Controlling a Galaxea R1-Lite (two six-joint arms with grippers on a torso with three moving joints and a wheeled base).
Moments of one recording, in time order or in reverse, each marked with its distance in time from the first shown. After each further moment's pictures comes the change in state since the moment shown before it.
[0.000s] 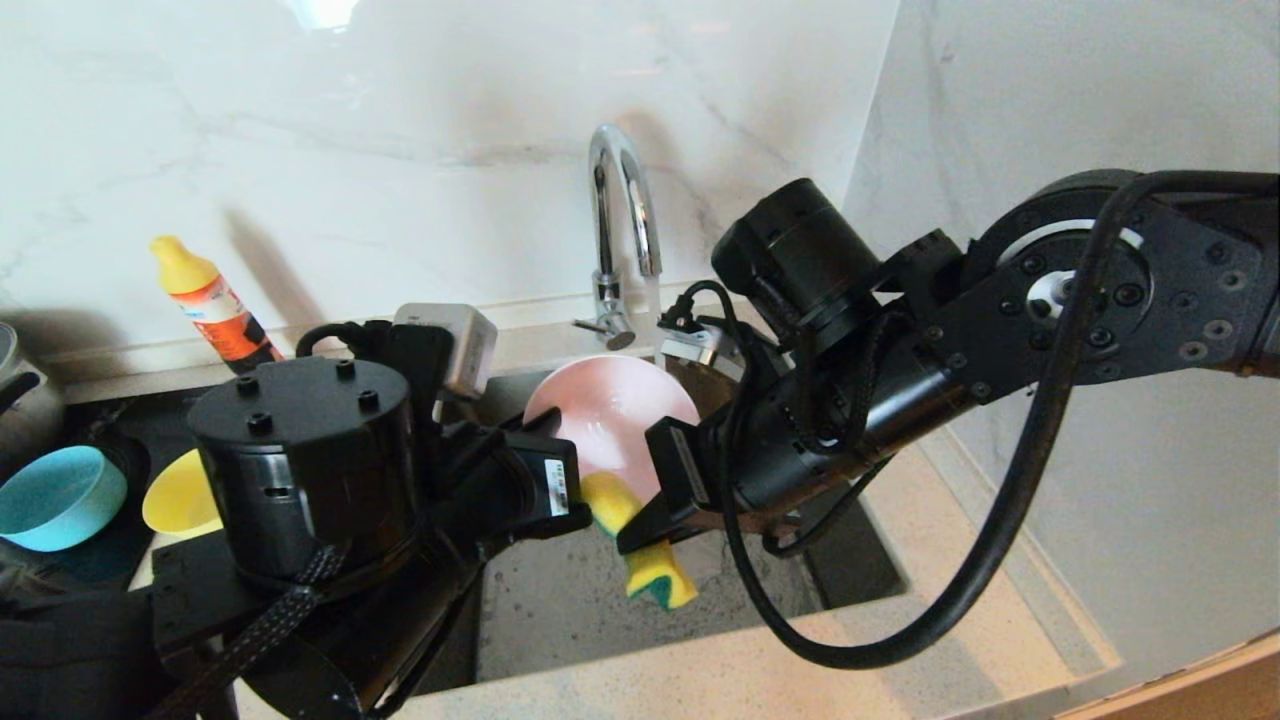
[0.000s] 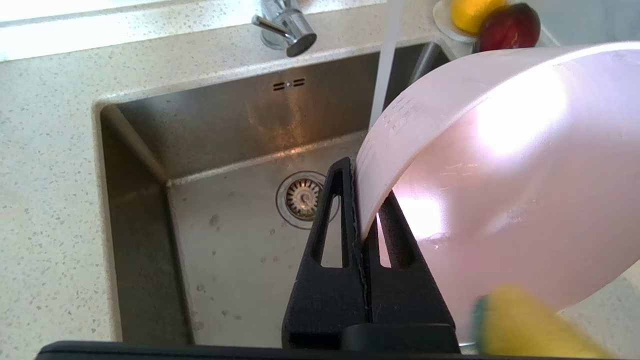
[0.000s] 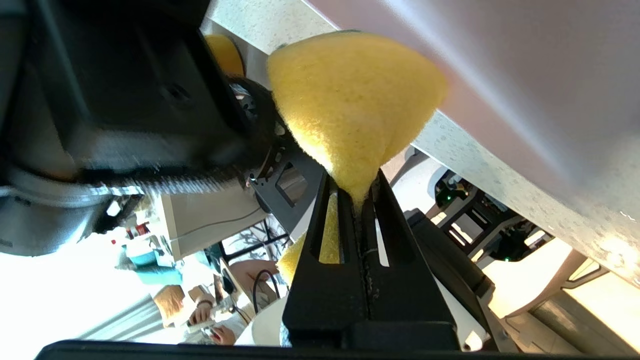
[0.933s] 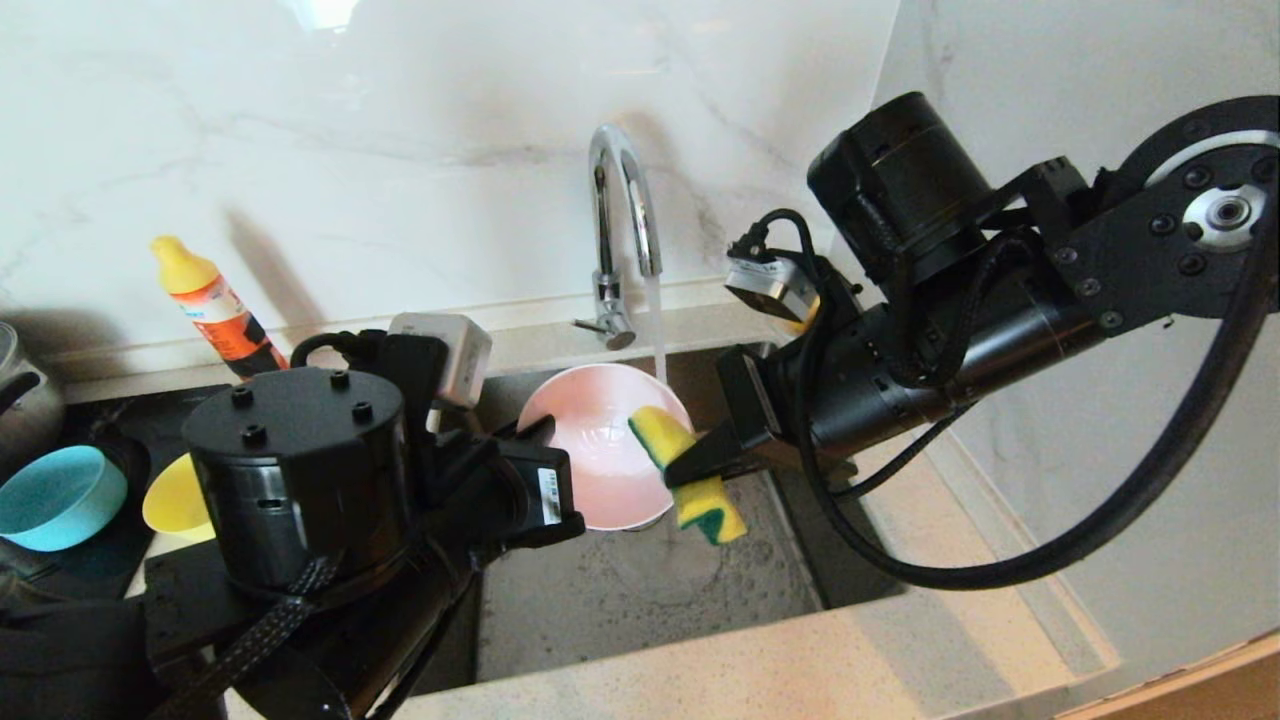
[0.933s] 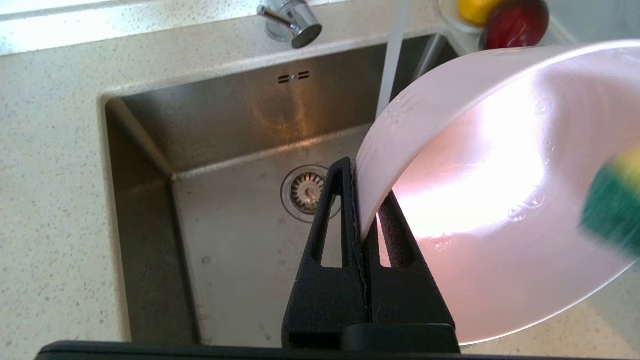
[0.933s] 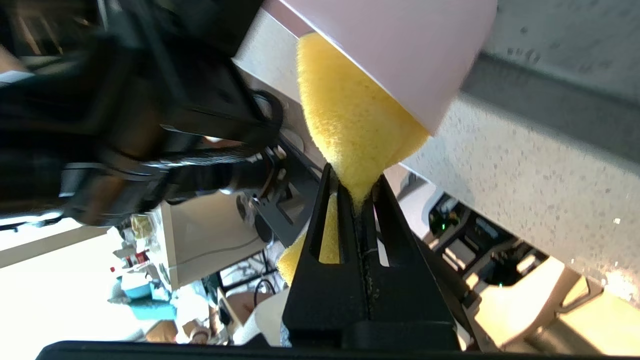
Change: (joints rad) left arm 0.004 -0.007 0.025 -0.001 -0.002 0.000; right arm -0.074 -0.084 -0.005 -0.001 0.000 -0.020
